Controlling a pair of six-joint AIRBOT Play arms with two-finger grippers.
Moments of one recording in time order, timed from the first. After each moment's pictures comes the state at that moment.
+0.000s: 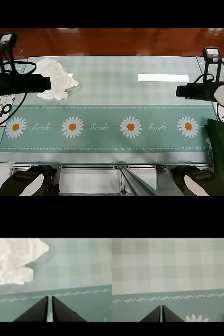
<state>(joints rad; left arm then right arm) -0.11 -0.91 1.03 1.43 -1.00 -1.58 0.13 -0.93 0.92 -1.78 0.99 1.85</state>
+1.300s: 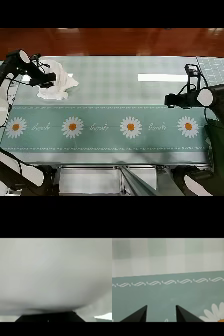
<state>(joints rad) 0.14 -1.86 1.70 1.44 -1.25 -1.61 0.13 -1.03 0.85 -1.63 0.98 1.85</state>
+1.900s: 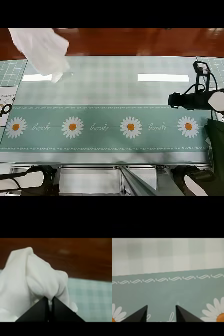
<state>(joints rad) 0.14 -1.43 2.06 1.14 -1.20 -1.59 0.13 -0.87 0.85 -1.58 1.04 1.84</state>
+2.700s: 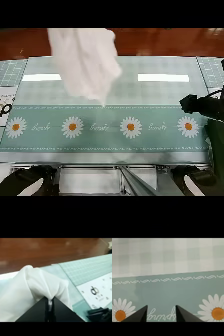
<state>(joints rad) -0.38 -1.01 1.53 1.01 -0.88 -1.58 0.13 -0.62 0.85 -1.57 1.14 1.84</state>
